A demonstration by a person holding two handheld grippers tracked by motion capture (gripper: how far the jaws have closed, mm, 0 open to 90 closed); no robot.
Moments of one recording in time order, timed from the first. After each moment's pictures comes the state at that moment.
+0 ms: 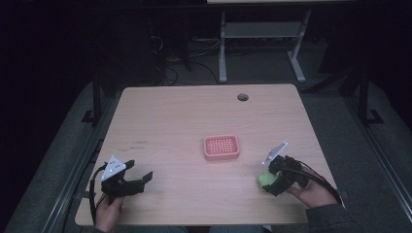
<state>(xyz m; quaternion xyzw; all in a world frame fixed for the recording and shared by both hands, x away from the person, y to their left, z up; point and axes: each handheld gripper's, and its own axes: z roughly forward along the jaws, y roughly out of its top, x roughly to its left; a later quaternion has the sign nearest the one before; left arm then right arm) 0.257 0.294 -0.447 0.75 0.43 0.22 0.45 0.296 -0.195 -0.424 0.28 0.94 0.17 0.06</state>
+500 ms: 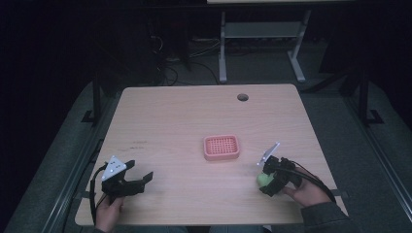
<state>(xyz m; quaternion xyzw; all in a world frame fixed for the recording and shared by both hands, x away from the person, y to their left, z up) 0.257 0.294 -0.447 0.75 0.43 0.22 0.45 0.303 -0.185 -0.437 0.29 0.95 0.14 0.05</state>
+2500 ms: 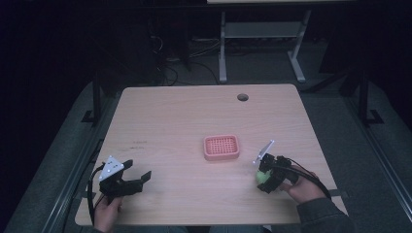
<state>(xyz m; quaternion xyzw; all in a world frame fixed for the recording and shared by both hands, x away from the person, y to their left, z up) 0.255 0.298 -0.444 0.75 0.44 0.22 0.45 0.310 -0.174 -0.432 0.28 0.95 0.13 0.04</state>
